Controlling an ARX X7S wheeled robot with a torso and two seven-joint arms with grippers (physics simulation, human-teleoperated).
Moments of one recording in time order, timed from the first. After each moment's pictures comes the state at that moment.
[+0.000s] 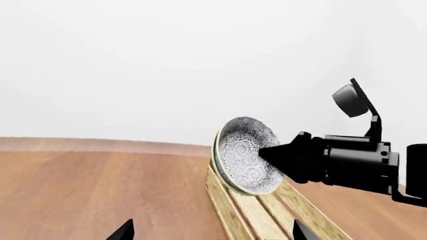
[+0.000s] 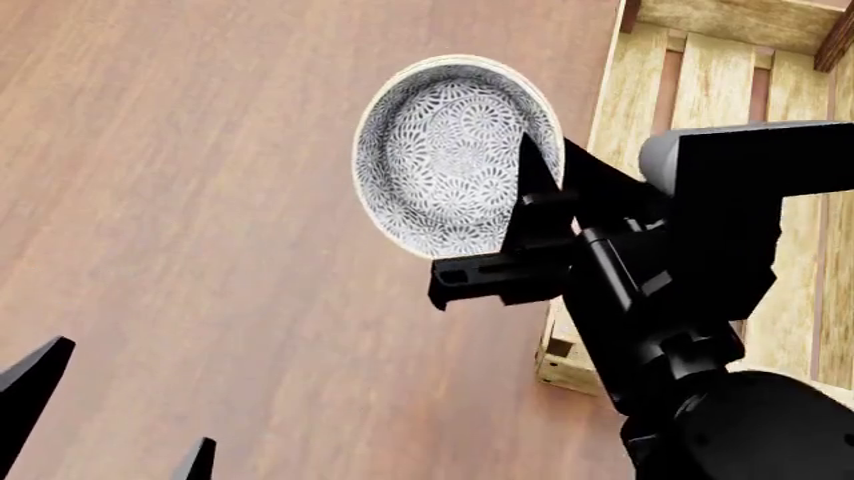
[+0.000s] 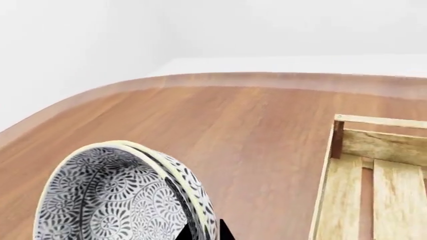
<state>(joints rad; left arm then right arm) 0.05 -0.56 0.31 0.75 -0.46 0.03 -0.07 0.80 0.71 -0.44 -0.43 1.22 0.51 0.52</state>
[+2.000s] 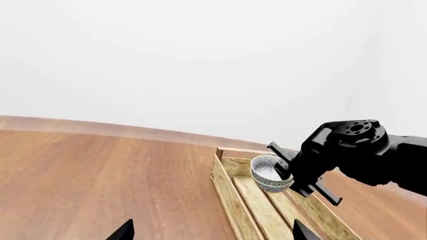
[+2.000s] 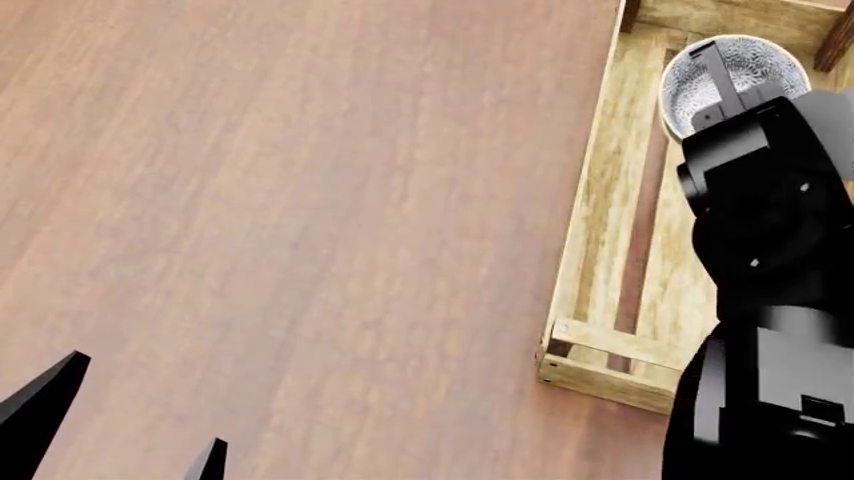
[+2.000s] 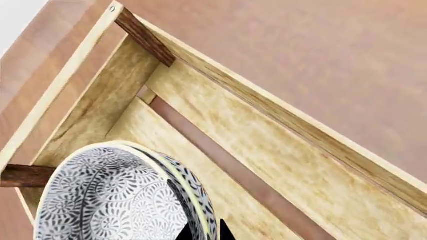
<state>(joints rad) 0.06 -0.53 0.35 0.71 -0.45 0.05 -0.11 1.49 0.19 0.13 1.30 0.88 0.20 0.69</state>
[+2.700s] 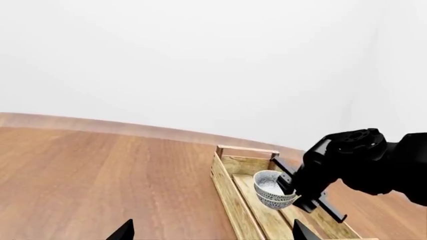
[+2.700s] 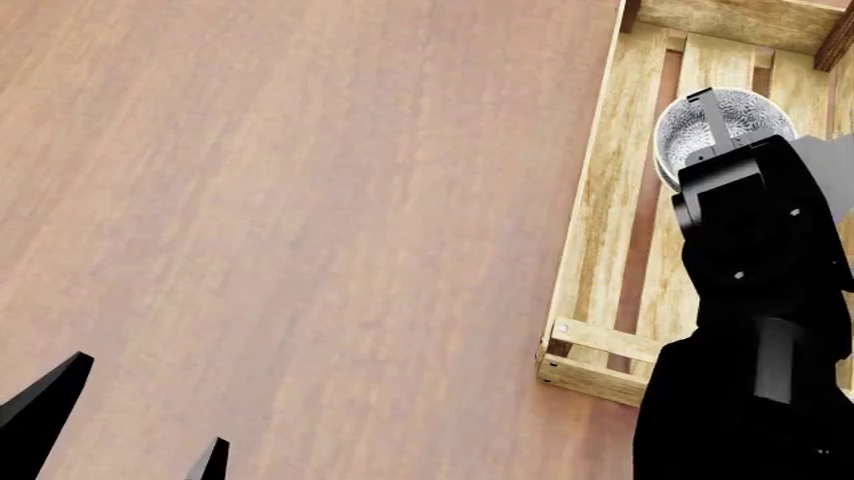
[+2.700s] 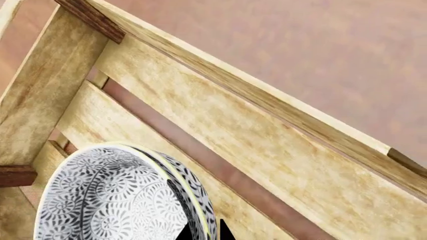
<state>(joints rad) 0.06 -0.53 0.36 0.69 -0.45 0.06 -0.11 1.47 0.15 0.80 1.31 0.26 0.25 0.64</state>
